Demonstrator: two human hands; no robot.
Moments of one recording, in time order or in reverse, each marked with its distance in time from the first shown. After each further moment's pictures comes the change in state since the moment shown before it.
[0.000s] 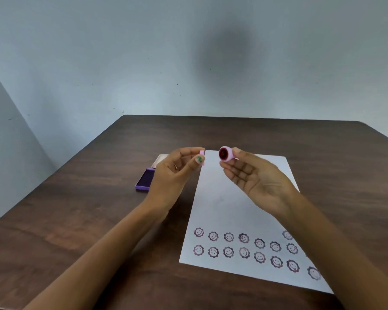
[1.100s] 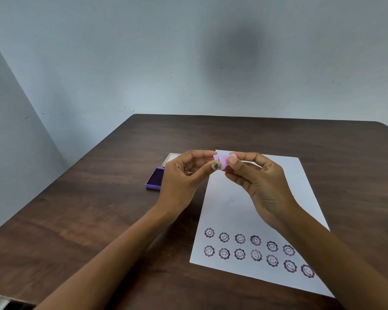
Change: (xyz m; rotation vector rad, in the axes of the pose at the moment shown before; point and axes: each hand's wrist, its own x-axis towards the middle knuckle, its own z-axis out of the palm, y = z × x) left_hand 0.000 -0.010 0.002 0.028 0.029 0.165; right_hand -0.012 0.022 0.015 -0.292 -0.022 -0.321
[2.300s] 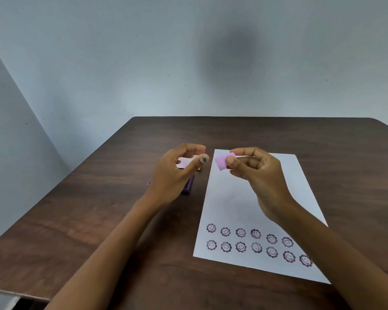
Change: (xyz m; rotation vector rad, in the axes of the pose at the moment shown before) left_hand 0.014 -0.008 -0.030 0.406 -0.076 0.040; right_hand 0.003 0.006 -0.002 -0.251 0.043 -0.154
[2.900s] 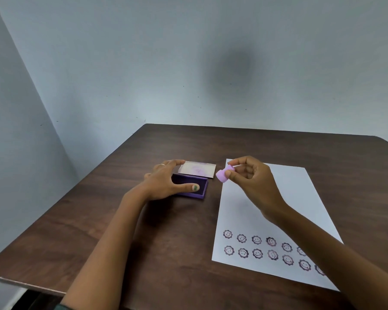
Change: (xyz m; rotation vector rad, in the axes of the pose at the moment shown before) left_hand 0.008 -0.055 -0.053 0.409 -0.357 -0.353; right_hand 0.014 0.014 0.026 -0.357 -0.051 -0.122
